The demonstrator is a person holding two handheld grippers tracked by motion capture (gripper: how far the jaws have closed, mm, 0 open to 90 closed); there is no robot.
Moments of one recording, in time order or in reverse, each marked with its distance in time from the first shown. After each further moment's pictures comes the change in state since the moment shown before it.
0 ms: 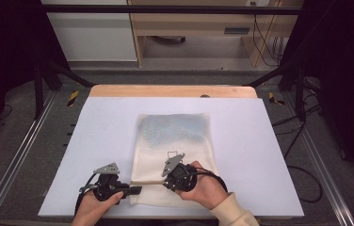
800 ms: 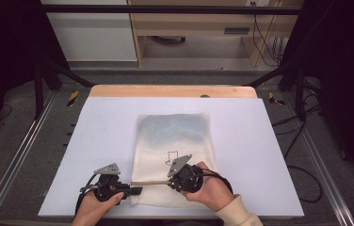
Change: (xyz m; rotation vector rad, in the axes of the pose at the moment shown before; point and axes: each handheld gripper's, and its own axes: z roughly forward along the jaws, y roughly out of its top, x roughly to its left) left arm -0.002 0.000 0.001 0.002 -0.007 0.008; right arm 0.000 -0.012 -0.011 -0.023 -0.024 0.019
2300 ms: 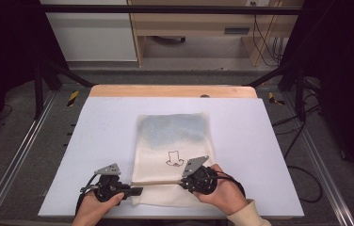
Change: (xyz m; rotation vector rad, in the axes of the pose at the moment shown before) left arm -0.001 0.000 0.001 0.004 -0.006 0.008; right arm -0.006 -0.029 -0.021 -0.022 -0.031 0.062
